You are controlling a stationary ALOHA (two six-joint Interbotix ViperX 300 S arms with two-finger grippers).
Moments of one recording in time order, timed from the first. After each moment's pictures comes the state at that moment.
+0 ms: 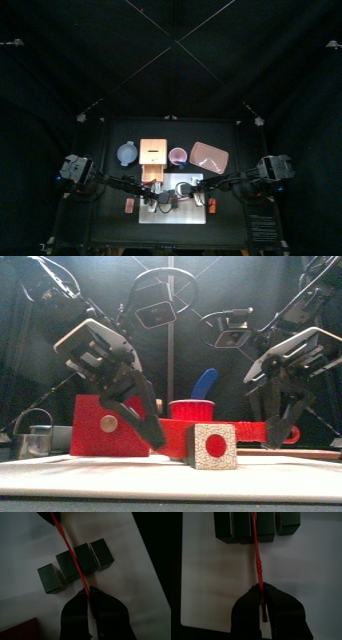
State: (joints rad) left arm -0.23 0.21 0.62 0.07 -0.02 0.00; right arm 0.07 -0.01 0.78 0.27 0.26 -0.23
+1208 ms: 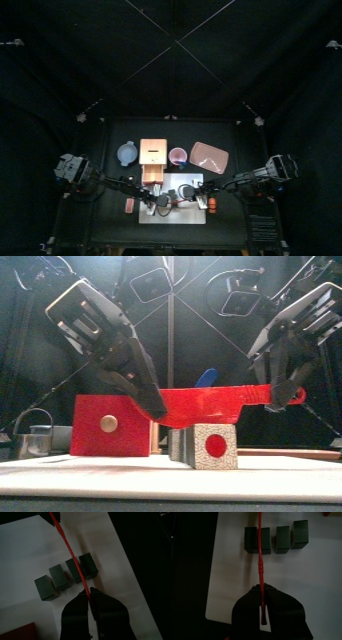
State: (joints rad) left arm -0.27 0.13 0.61 0.07 -0.02 0.00; right arm 0.12 -0.13 0.78 0.30 0.29 -0.23
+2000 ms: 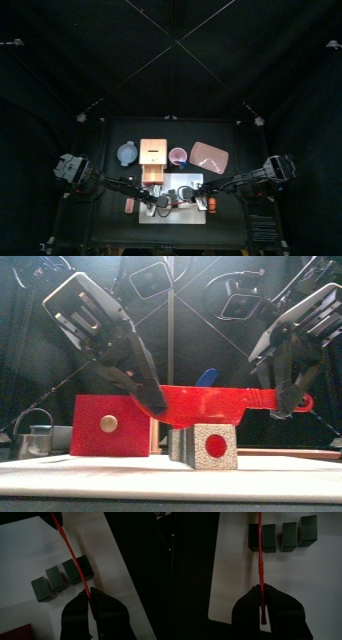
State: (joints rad) left arm -0.28 0.13 0.61 0.05 -0.02 0.00; right arm 0.14 -0.10 0.77 0.31 0.29 -0.23
